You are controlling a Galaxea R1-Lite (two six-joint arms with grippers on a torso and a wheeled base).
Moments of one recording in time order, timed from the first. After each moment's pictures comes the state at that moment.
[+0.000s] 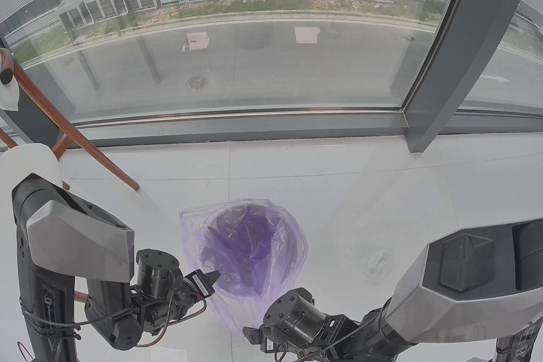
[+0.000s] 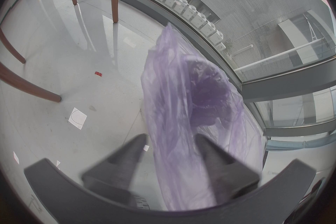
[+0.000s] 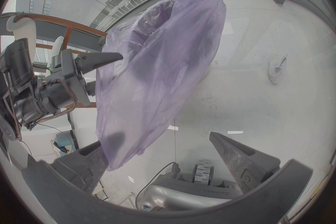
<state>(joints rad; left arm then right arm) -0.48 2.31 -0.24 -1.44 0.10 -0.90 1.08 2.30 -0.81 -0.57 -0.21 0.90</state>
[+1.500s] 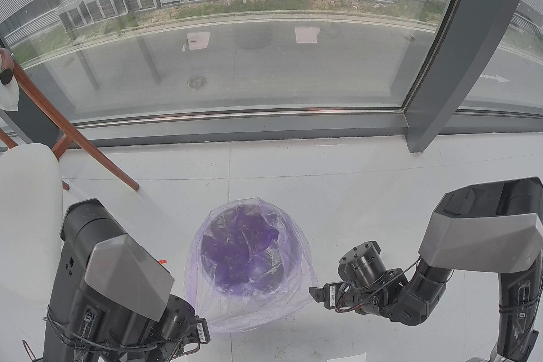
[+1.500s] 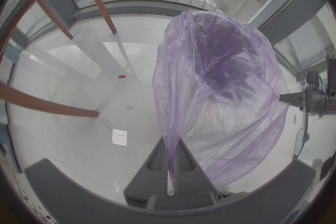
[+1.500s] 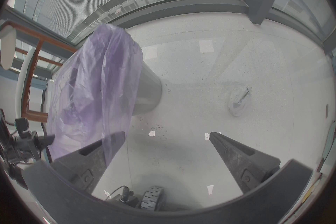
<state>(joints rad) -0.63 2.49 -0.05 -1.55 0.33 -0.58 0.71 2.35 -0.65 -0.79 -0.22 0.53</state>
